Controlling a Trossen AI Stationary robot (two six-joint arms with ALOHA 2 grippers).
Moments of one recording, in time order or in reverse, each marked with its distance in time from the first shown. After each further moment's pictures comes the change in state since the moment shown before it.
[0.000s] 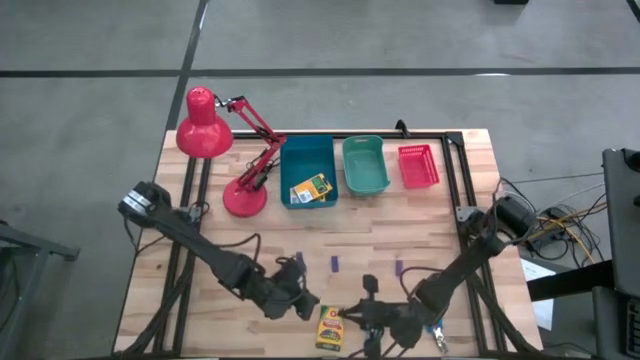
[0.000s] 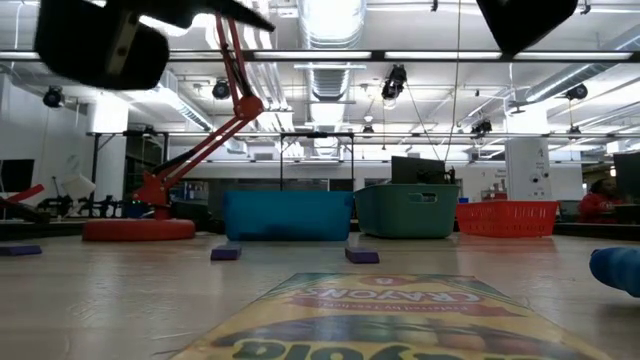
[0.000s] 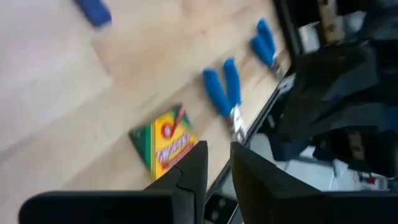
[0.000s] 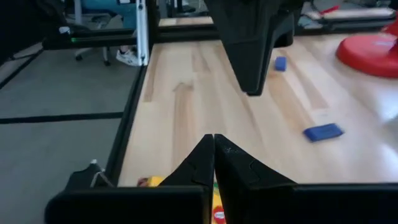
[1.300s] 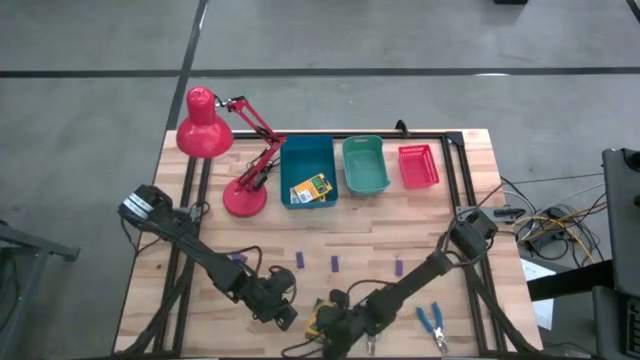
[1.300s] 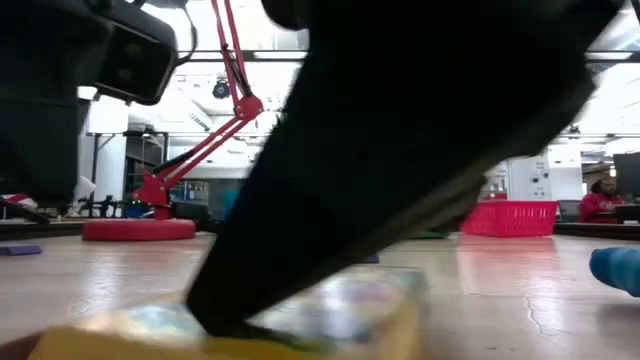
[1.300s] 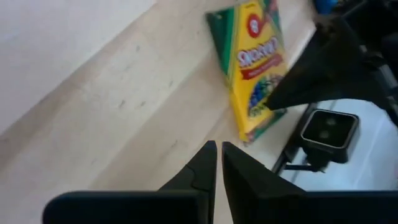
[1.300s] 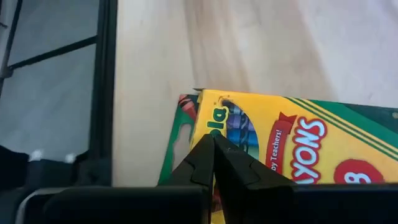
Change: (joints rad) left arm -0.053 0.002 -0.234 0.080 0.220 0.026; right arm -0.166 0.395 0.452 -0.424 -0.477 0.325
